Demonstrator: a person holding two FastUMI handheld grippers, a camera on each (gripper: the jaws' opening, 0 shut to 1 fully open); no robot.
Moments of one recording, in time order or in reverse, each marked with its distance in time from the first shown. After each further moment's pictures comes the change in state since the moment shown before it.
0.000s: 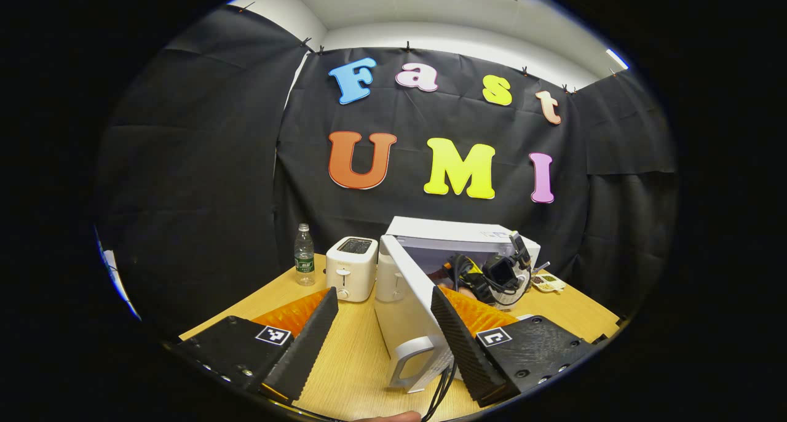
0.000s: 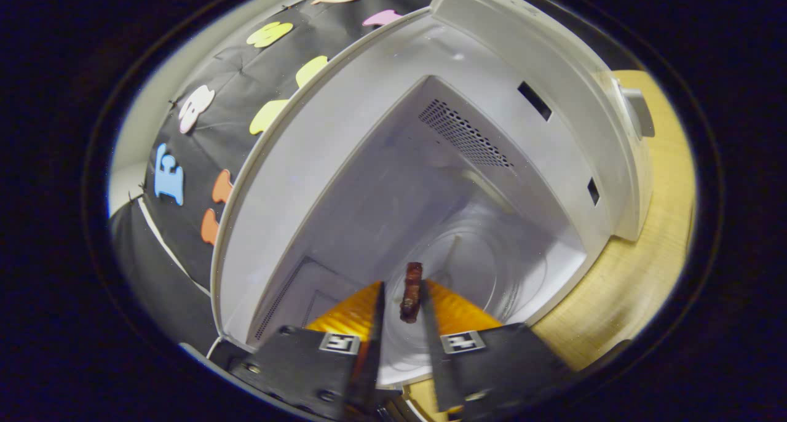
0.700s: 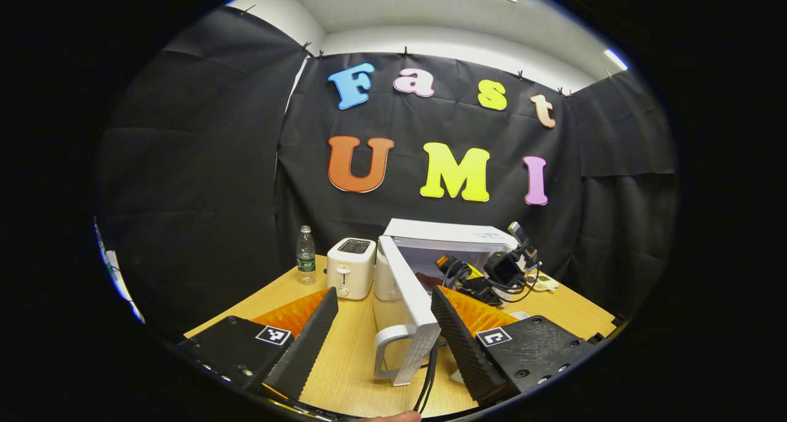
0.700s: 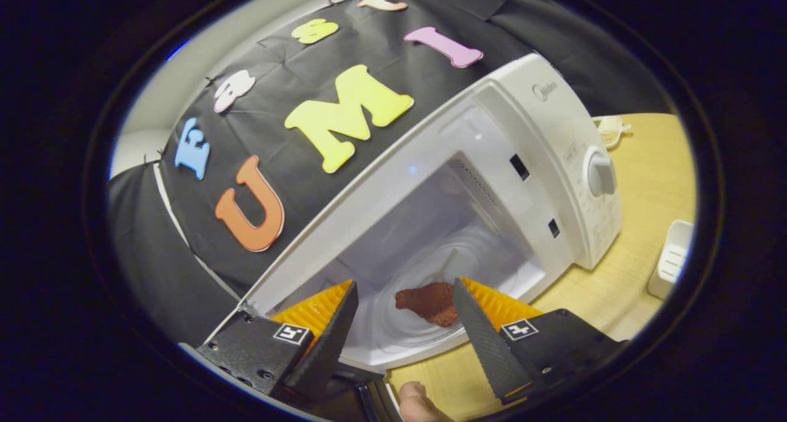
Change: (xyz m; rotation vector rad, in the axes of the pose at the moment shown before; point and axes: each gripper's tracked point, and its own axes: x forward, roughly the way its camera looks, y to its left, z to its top) left arm -0.039 0.001 0.010 0.002 -0.030 0.001; right arm -0.084 0.015 0.020 -0.145 -0.059 0.067
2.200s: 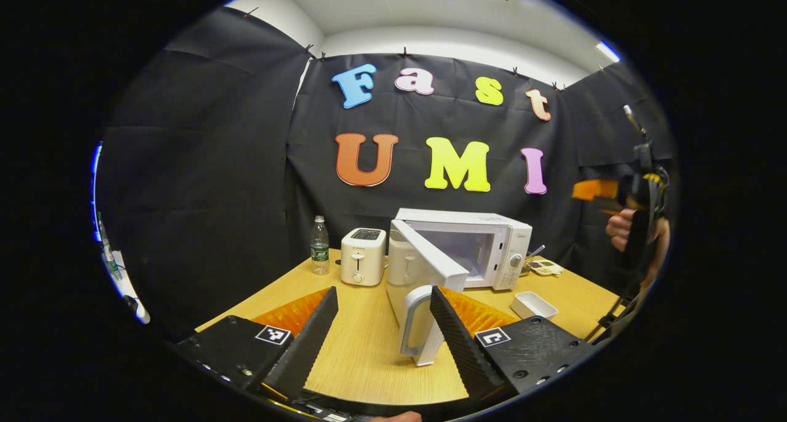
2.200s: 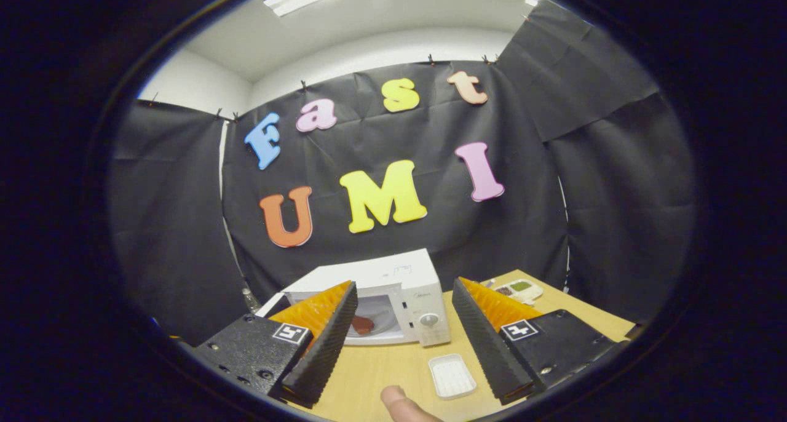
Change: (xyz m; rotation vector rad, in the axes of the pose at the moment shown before) left arm -0.035 0.027 -0.043 0.051 0.004 0.009; right arm -0.331 -0.024 0.237 -0.511 -0.214 0.034
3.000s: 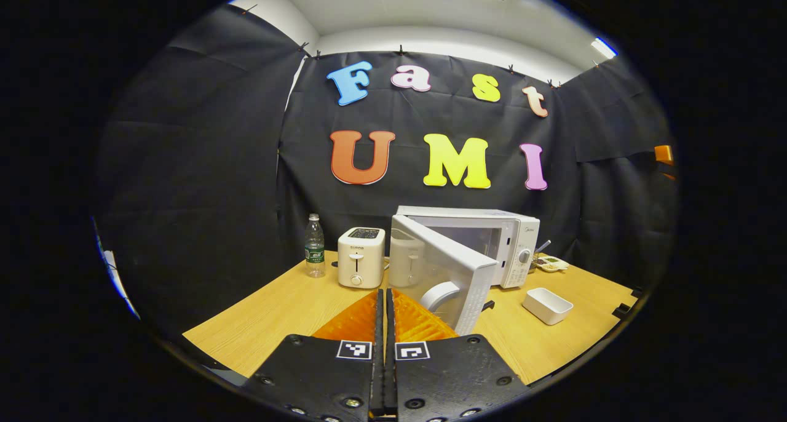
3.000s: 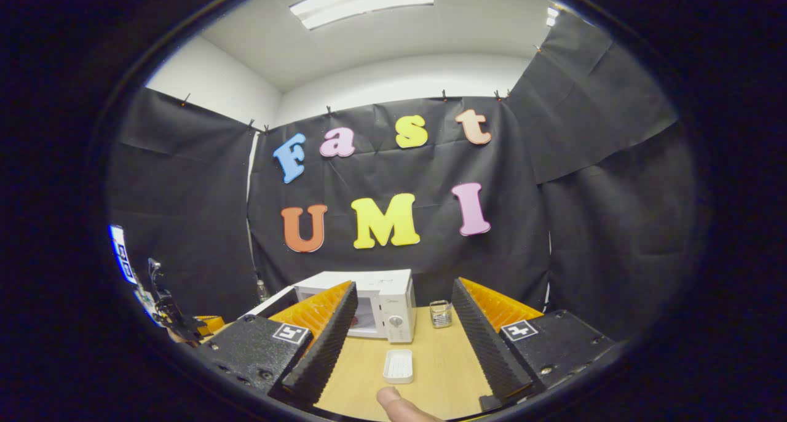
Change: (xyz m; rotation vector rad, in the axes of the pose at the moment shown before) left arm 0.049 0.003 -0.032 0.009 0.004 -0.039; right arm -0.131 -0.063 0.034 -0.108 -0.055 0.051
